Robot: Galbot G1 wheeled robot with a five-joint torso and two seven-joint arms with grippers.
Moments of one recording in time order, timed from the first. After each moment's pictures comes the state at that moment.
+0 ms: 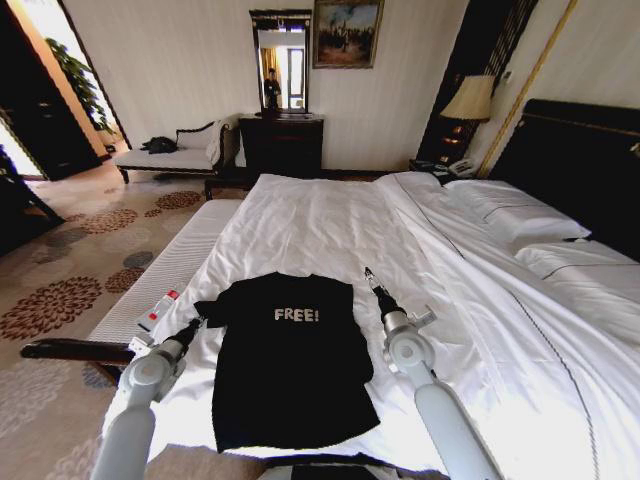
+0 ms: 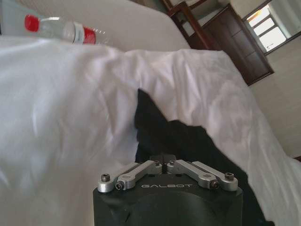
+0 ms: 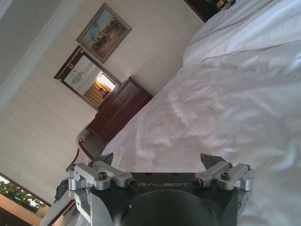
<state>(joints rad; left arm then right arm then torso) 1.27 -1.27 -0.78 -1.79 -1.35 0.48 -0.39 -1.12 1.26 0.35 1.88 1.15 -0.03 0.40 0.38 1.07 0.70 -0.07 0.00</state>
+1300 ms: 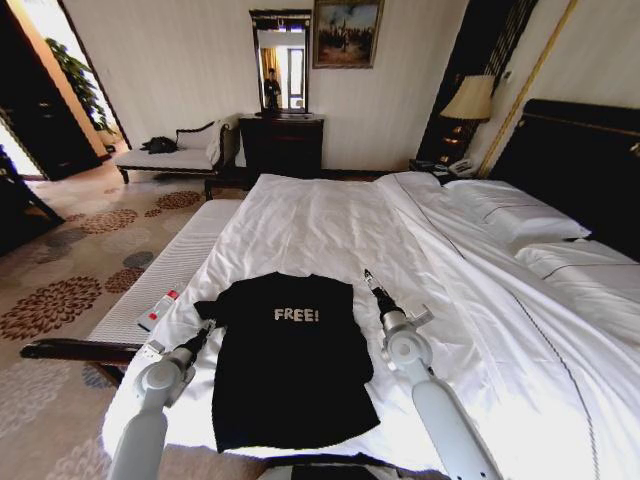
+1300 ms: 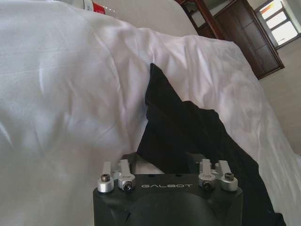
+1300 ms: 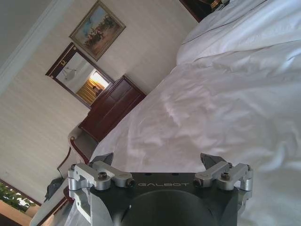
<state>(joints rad) 1.26 -1.32 -0.77 -1.75 -1.32 0.48 -0.38 -1.11 1.26 0.35 1.85 1.14 -0.03 0.42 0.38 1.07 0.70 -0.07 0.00</state>
